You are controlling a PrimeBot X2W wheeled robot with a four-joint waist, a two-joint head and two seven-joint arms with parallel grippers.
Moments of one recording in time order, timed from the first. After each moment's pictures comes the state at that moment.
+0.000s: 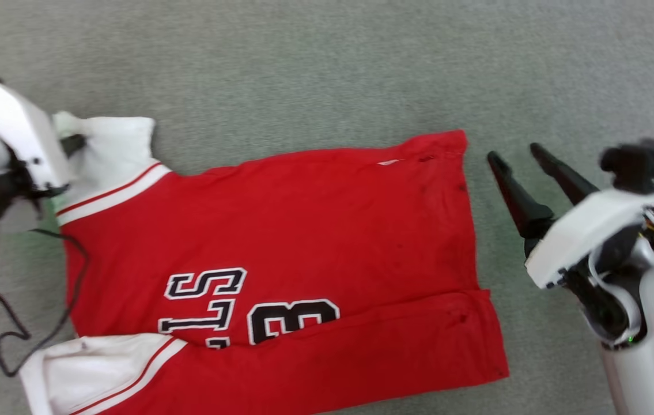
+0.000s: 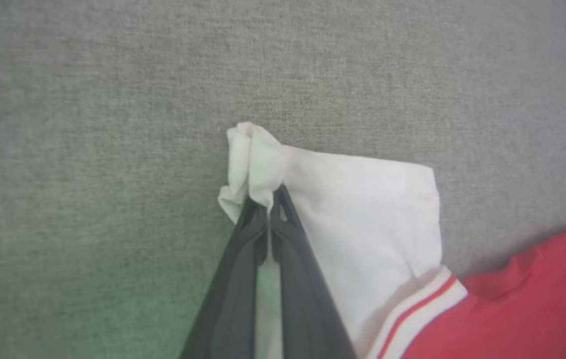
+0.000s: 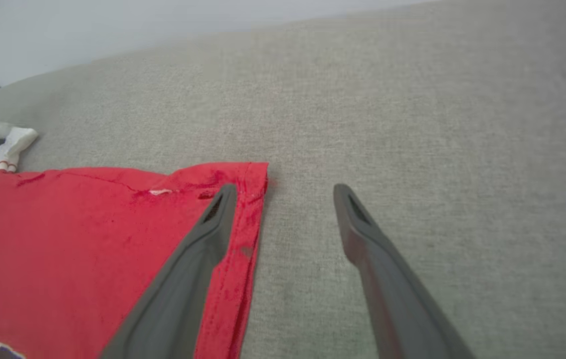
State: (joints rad) left arm -0.84 0.68 -0.44 0.47 -1.07 0.09 0.73; right arm -0.38 -0.16 0.11 0.02 0.44 0.13 0.33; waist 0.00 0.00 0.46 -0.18
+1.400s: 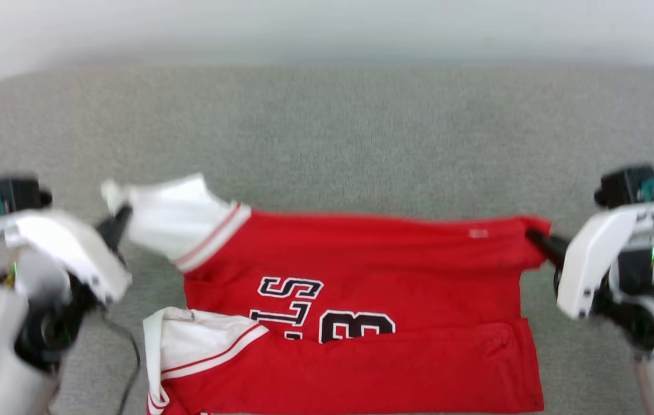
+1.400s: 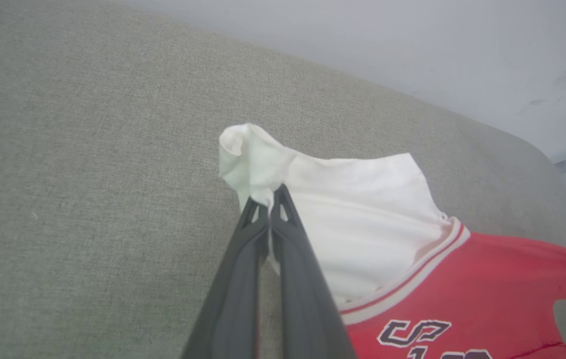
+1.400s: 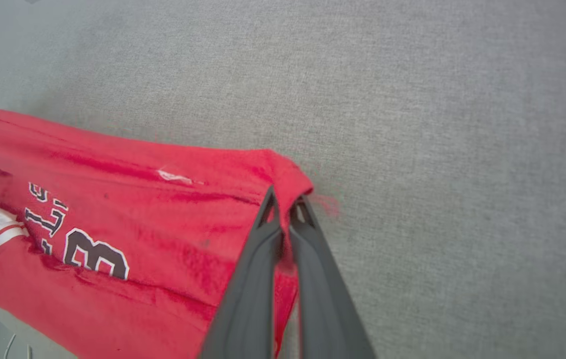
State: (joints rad) left arm -0.45 0.61 -0.36 0.24 -1.07 0.11 0.29; right arm -0.40 -0.27 0.09 0.20 0.53 0.13 0.70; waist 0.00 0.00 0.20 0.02
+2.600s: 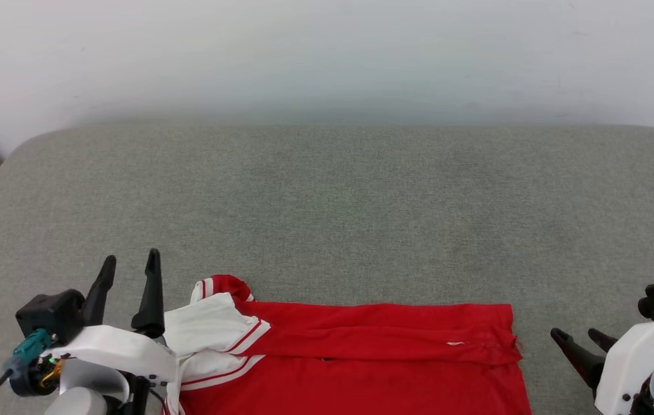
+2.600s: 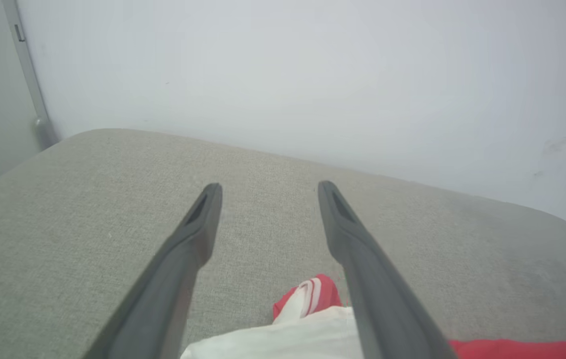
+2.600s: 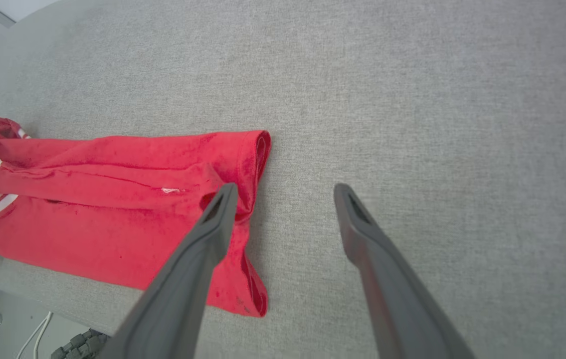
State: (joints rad) left arm -0.12 0.50 -0.37 0.08 -0.81 0.24 -0.23; right arm 0.00 -0.24 -0.08 -0.02 0.51 0.13 0.69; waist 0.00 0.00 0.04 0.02
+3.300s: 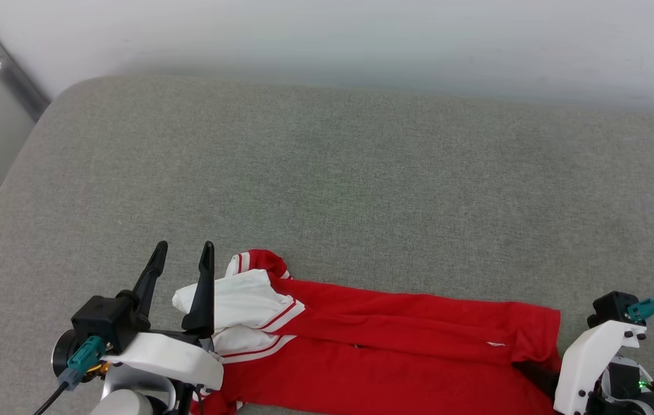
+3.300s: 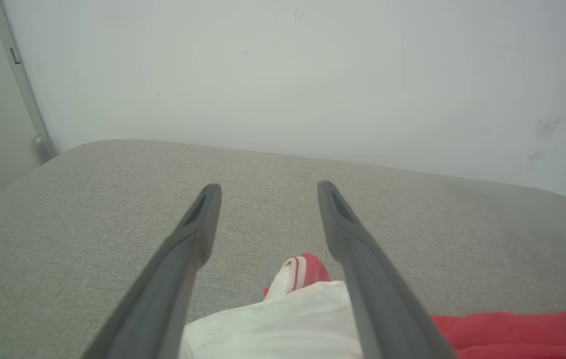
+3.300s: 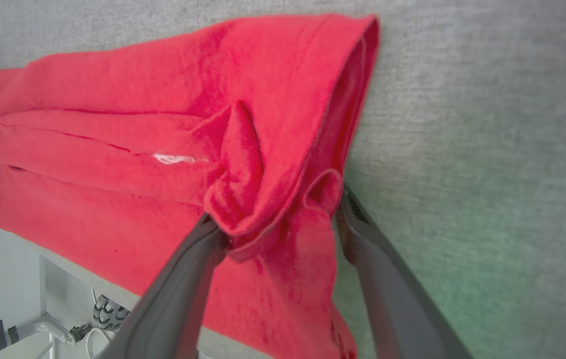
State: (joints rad) left arm -0.14 0.45 -0.45 -0.02 -0.65 0.26 -0.26; right arm -0.09 -0.15 -0.06 0.26 0.52 0.13 0.80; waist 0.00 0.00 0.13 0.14
